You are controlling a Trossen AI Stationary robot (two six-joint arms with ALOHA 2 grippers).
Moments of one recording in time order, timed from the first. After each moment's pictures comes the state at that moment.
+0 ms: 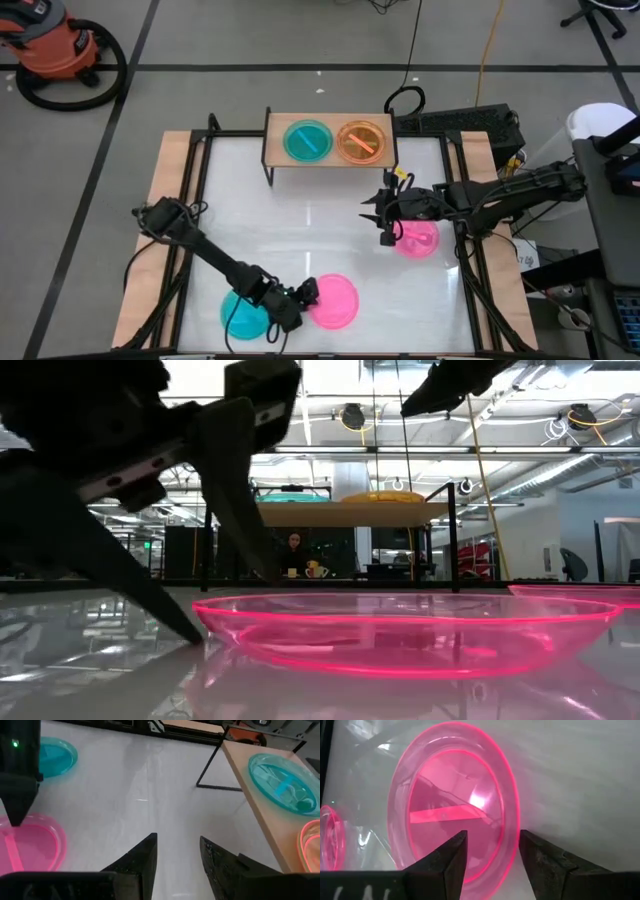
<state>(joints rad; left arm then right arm) -0.59 1.98 1.10 -0.01 -0.25 0.72 0.17 1.13 0.88 -0.33 0.31 -0.02</state>
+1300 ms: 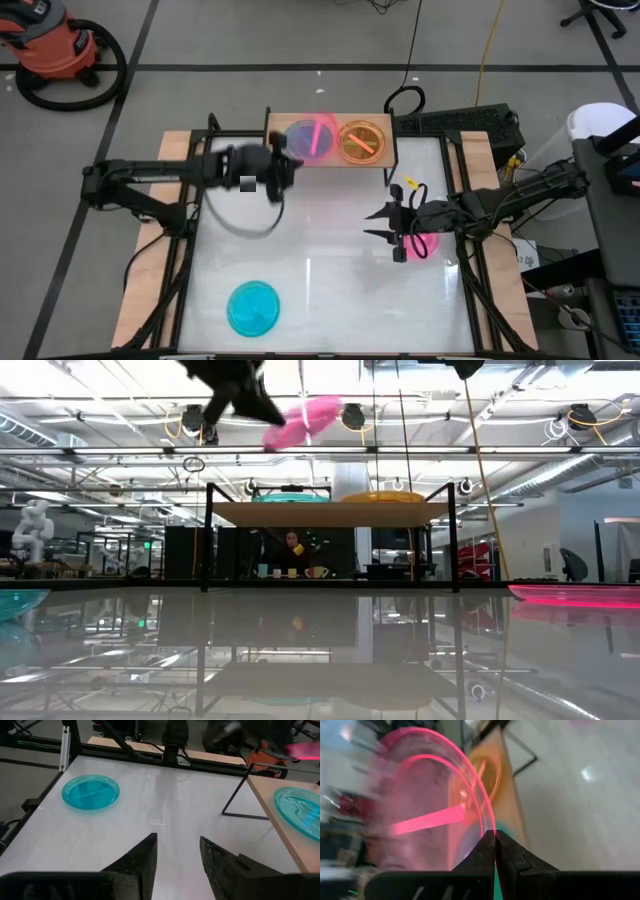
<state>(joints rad) 0.14 1.29 1.10 -0.31 -0.31 0.86 0.30 1.06 0.88 -0.27 0.31 0.04</state>
